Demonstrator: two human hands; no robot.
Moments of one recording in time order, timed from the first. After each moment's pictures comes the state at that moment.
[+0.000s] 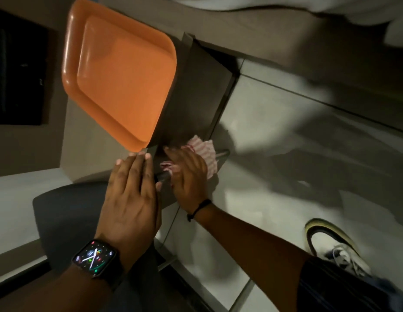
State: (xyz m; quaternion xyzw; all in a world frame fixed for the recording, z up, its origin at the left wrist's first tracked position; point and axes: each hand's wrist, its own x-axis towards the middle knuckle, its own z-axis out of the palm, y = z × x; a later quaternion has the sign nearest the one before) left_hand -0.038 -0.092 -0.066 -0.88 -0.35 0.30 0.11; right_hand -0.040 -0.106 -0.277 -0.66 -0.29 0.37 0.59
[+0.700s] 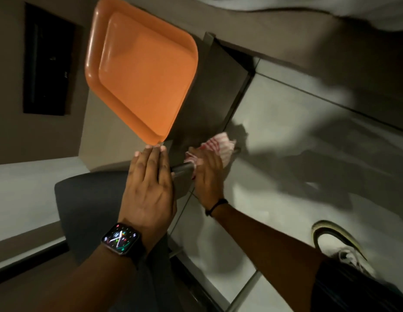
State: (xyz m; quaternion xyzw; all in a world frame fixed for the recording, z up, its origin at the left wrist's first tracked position) left_hand -0.037 -0.091 -0.070 -0.87 -0.37 0.30 0.14; right_hand -0.026 -0.124 -0.276 -0.64 -0.26 0.40 0.61
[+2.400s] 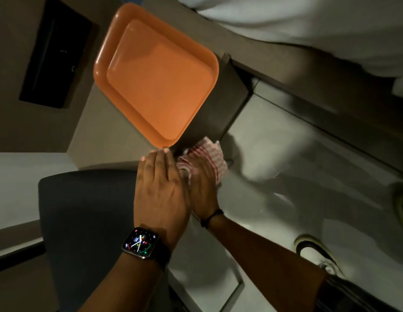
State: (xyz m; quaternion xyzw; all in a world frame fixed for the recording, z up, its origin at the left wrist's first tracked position) left_hand -0.025 -0.103 -0.070 -0.81 -0.52 0.26 0.08; right_hand -0.032 -0.126 -0.261 -0.63 -0.32 0.40 0.58
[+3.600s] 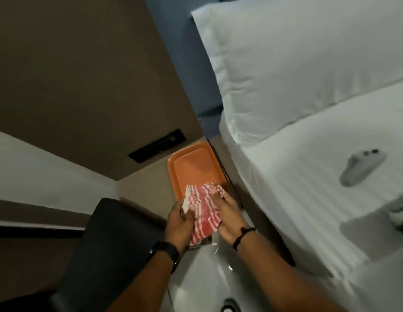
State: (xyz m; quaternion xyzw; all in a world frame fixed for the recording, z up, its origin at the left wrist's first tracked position) left_hand 0.059 -0.021 0.120 -0.37 -0.74 -0.25 -0.51; right_hand 0.200 -0.002 0.102 -0.45 -0.09 0.77 0.44
